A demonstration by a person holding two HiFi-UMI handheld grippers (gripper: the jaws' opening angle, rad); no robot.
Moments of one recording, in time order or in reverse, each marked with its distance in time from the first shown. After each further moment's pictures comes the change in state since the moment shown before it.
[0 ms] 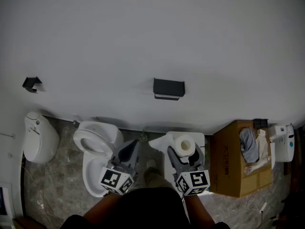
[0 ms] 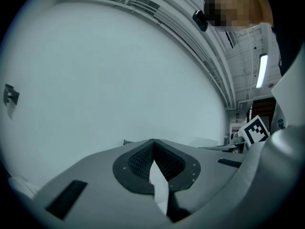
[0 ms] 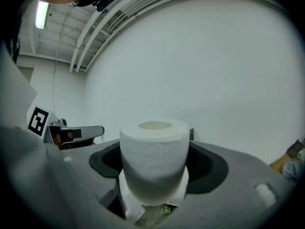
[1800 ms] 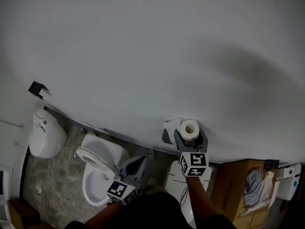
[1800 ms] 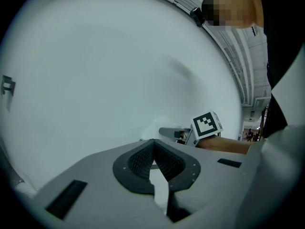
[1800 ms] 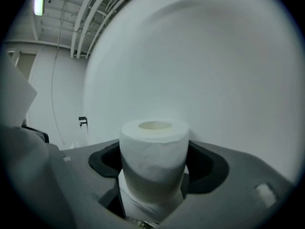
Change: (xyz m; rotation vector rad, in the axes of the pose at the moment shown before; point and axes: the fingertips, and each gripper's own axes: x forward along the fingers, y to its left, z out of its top) left arm 0.169 0.094 -0.018 -0.072 0.119 0.119; right arm 0.317 -0.120 0.049 -0.124 0.034 0.086
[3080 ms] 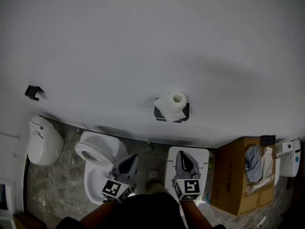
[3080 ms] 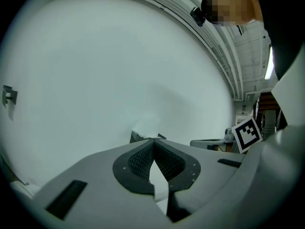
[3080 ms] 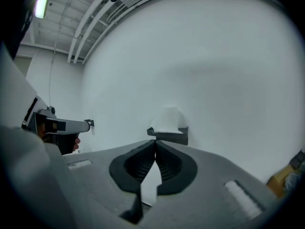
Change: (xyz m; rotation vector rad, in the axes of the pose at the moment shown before) left arm -0.102 -0.037 -0.039 0.136 0.024 -0.074; right arm -0.210 0.081 -0.065 0.066 -0.002 -0.102
